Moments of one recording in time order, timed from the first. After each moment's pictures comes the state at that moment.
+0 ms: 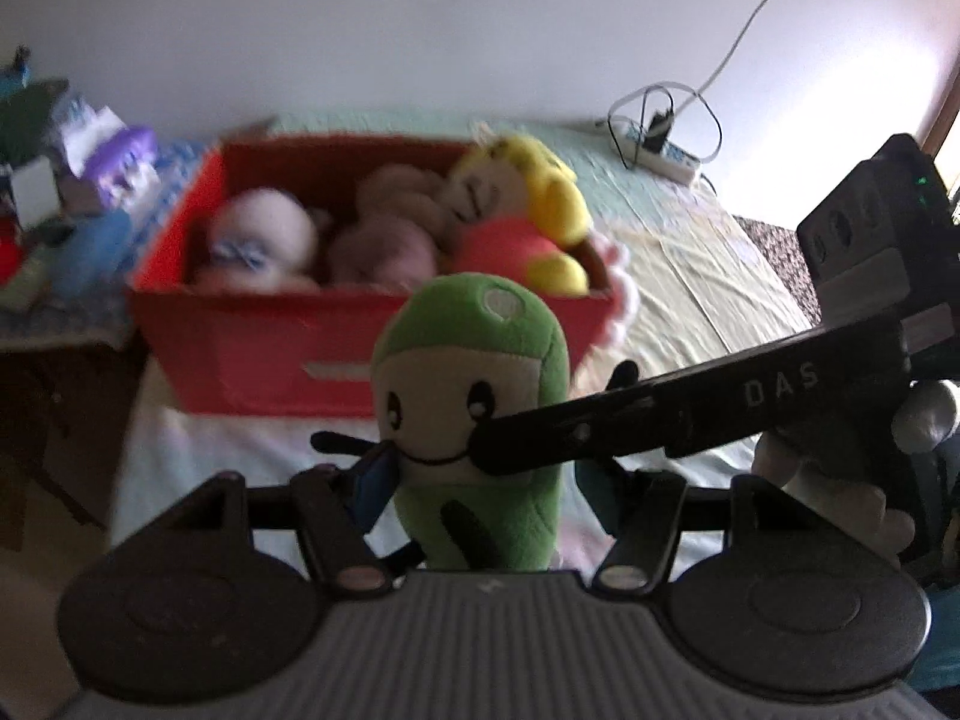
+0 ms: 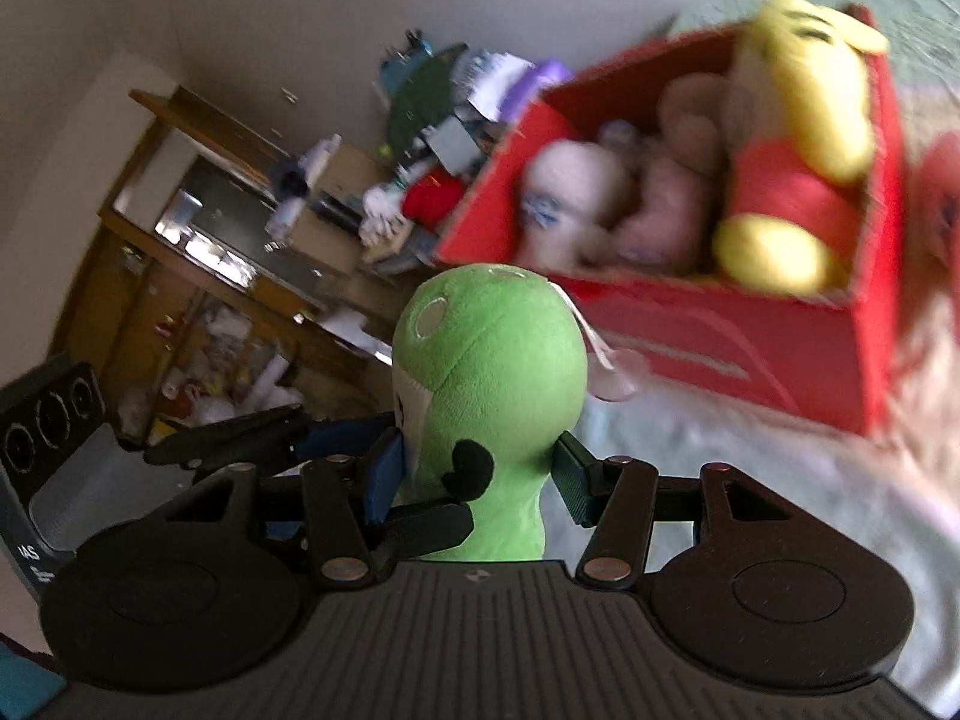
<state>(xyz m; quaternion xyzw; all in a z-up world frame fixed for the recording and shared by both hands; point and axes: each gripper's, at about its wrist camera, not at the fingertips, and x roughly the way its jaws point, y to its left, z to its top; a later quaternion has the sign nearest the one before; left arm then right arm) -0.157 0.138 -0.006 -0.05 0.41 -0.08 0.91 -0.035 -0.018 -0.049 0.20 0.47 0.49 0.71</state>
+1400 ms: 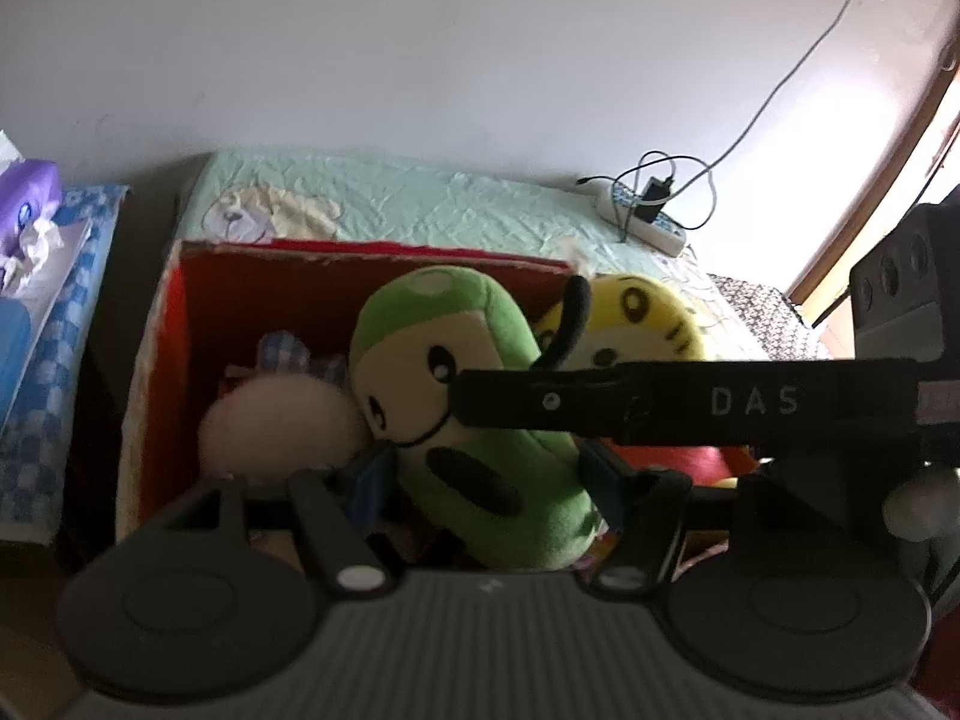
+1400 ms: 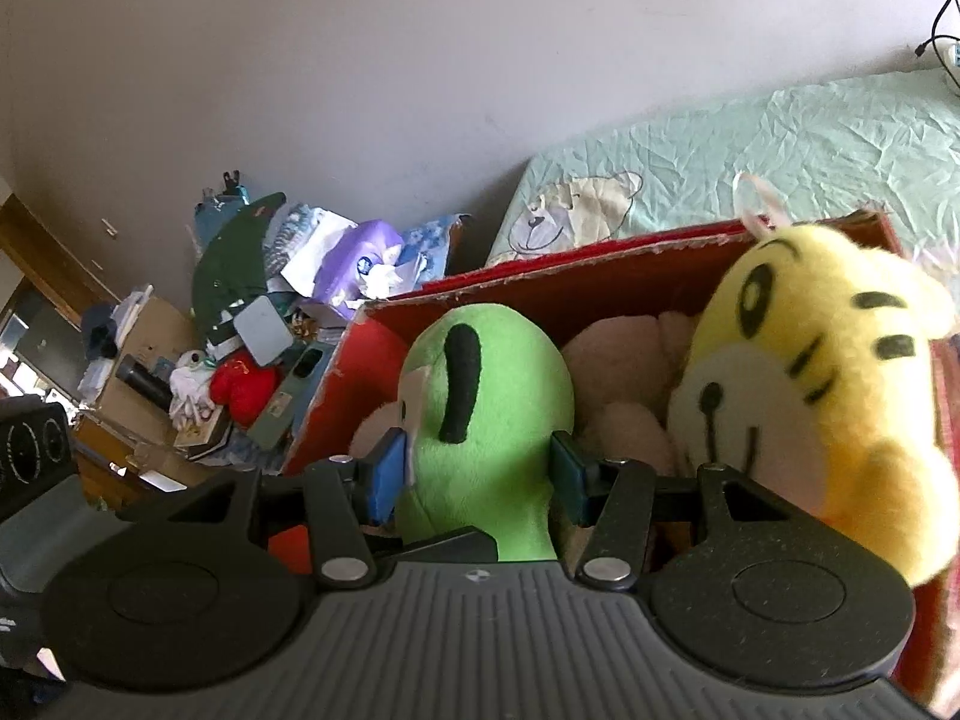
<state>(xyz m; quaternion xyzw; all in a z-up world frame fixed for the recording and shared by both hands) 0.013 0.242 -0.035 -0.11 0.39 -0.19 0.89 0.064 0.057 -0.056 0.18 0.42 0.29 0.84</state>
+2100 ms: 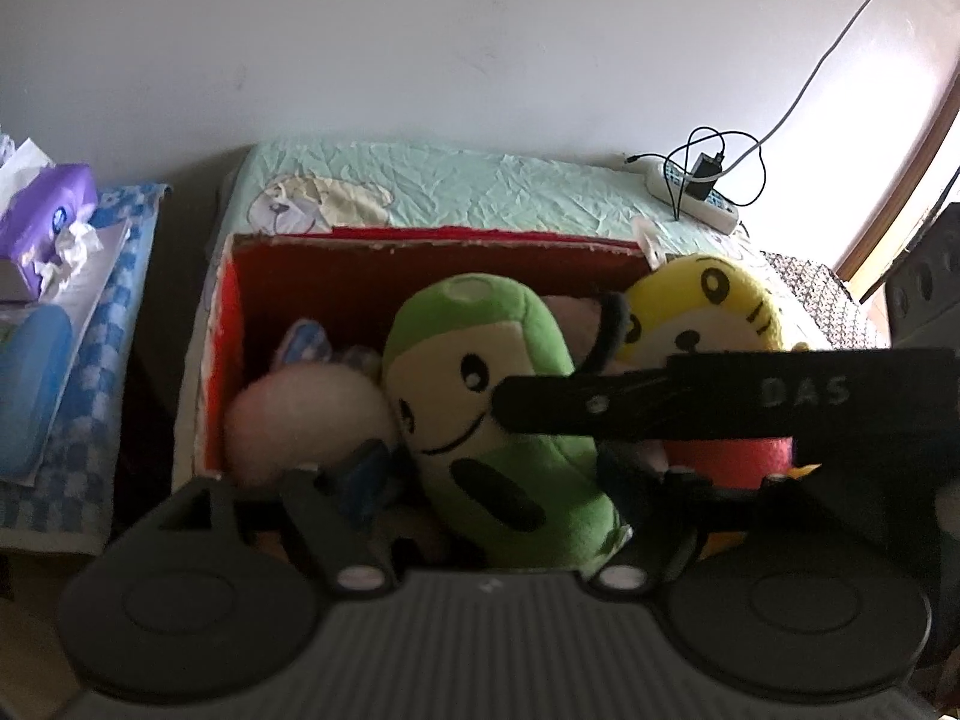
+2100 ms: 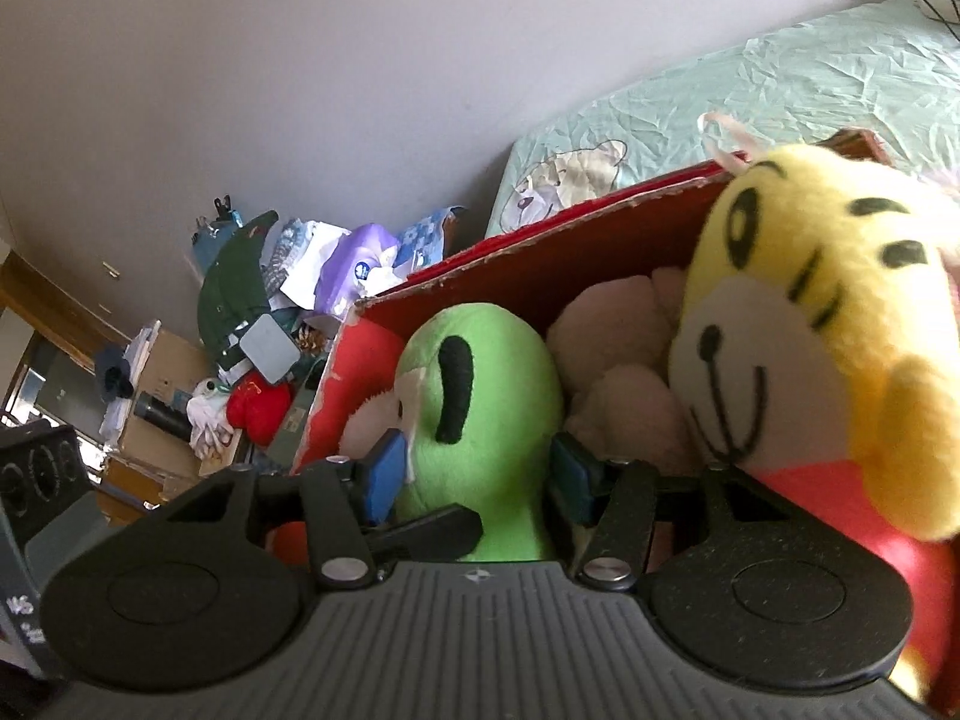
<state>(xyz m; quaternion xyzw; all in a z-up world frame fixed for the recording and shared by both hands) 0.022 0.254 -0.045 -0.07 0.41 -0.16 0.90 0.064 0.043 -0.066 0.24 0.43 0.28 0.82</state>
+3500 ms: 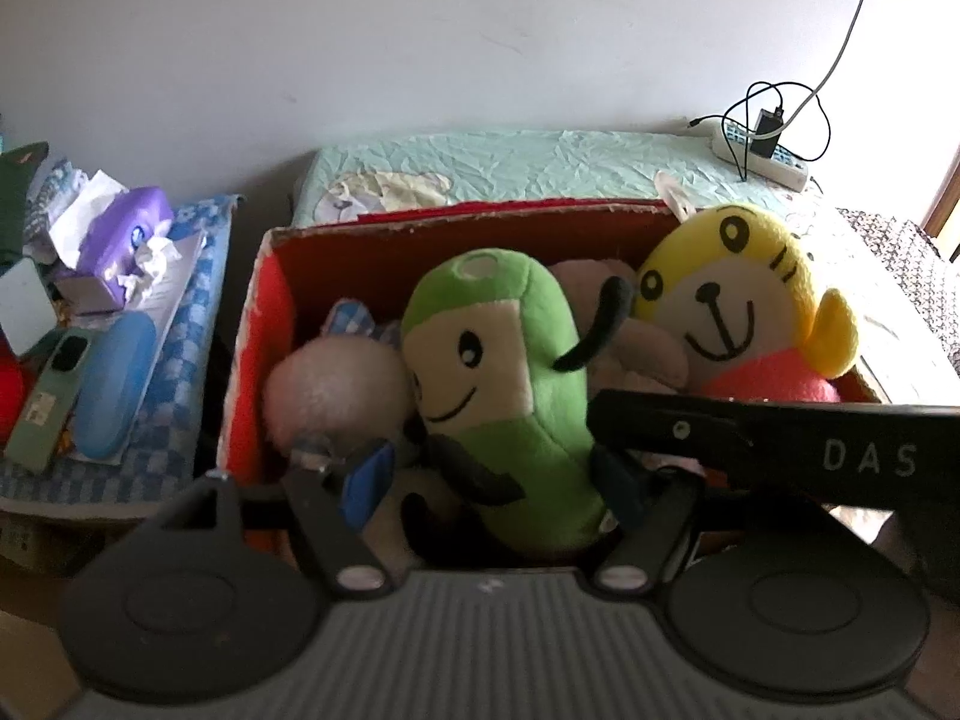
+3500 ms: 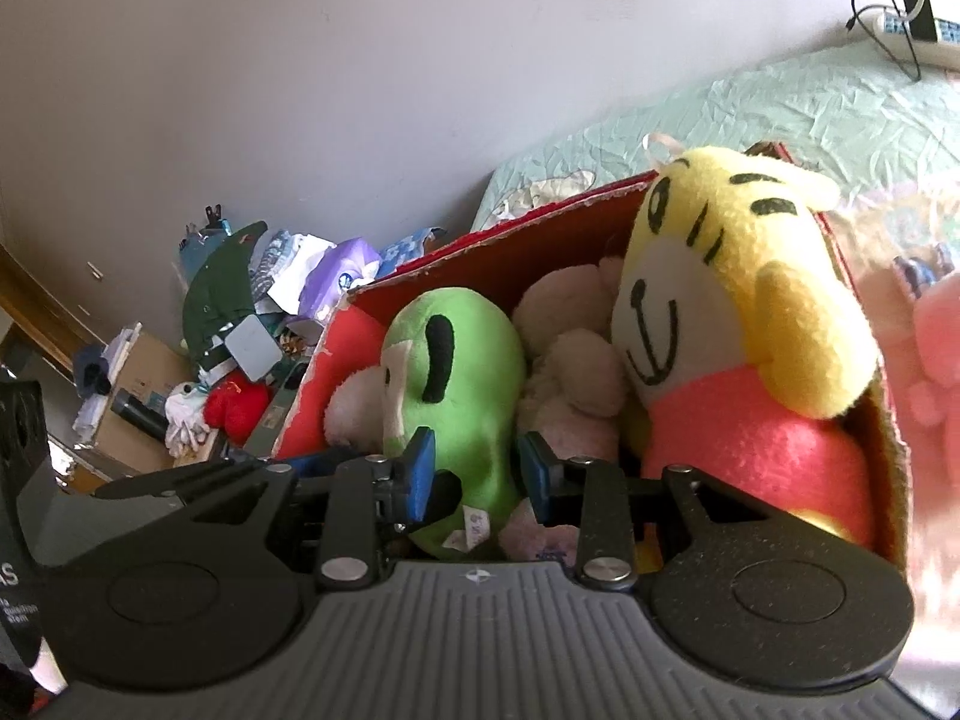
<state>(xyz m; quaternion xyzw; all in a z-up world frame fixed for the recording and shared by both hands) 0.000 0.213 -0.035 0.01 0.43 -0.06 0.90 0.023 0.030 -0.059 0.21 0.40 0.25 0.86</state>
